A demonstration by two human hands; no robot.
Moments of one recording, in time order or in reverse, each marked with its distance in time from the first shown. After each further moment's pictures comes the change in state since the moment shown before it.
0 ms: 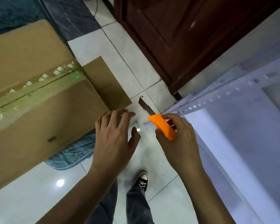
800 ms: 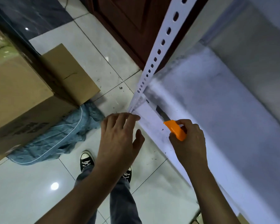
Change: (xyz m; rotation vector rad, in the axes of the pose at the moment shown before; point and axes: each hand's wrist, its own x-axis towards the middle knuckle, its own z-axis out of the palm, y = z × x) left_hand -0.053 0.123 0.079 -0.041 -0.091 0.127; right_hand -0.035 0.181 -0.082 -0.107 0.182 0.132
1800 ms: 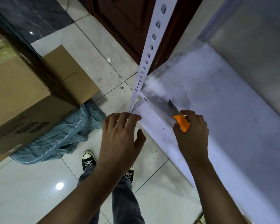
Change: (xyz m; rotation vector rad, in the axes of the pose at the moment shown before) left_hand -0.001 0.013 0.007 0.014 0.010 -0.008; right_hand 0.025 0.020 0.004 -0.061 0.114 -0.063
